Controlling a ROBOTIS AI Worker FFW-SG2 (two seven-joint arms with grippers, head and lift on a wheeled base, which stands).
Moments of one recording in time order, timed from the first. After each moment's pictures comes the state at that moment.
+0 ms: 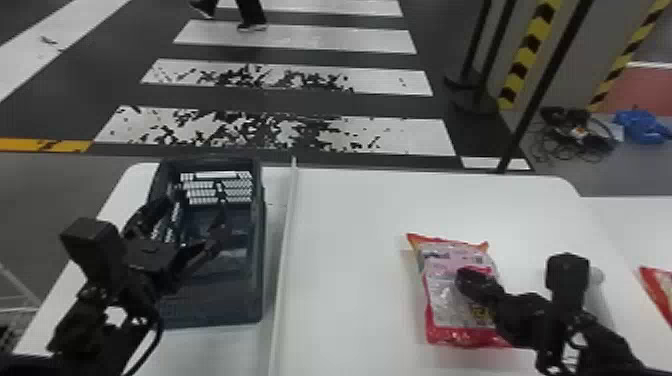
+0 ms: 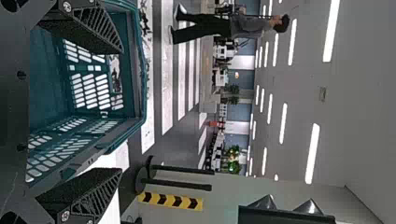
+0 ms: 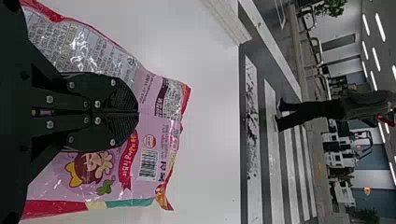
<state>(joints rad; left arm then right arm) 0.27 0.25 -0.03 -1.83 0.27 0.04 -0.14 0.20 0.00 -0.30 -1.71 0.10 0.43 0.68</state>
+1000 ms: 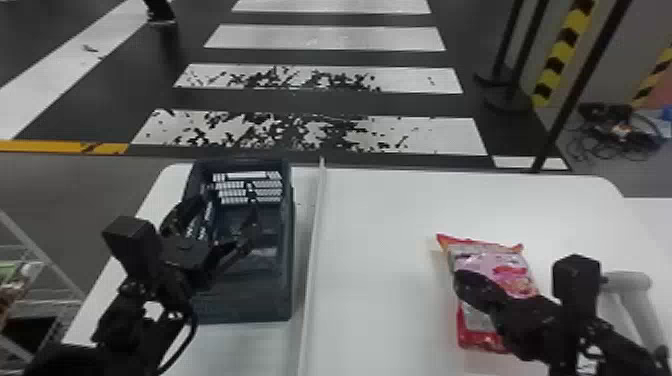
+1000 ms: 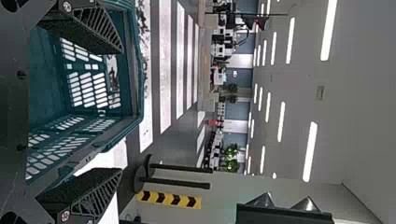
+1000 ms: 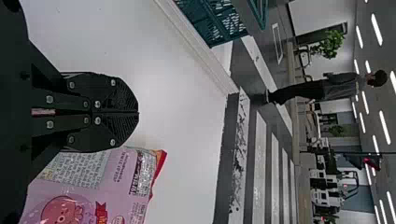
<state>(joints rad) 0.28 0.26 -0.04 -1.84 0.28 0.03 -0.14 0.31 0.00 -0.15 -1.90 0.13 0.46 0.68</state>
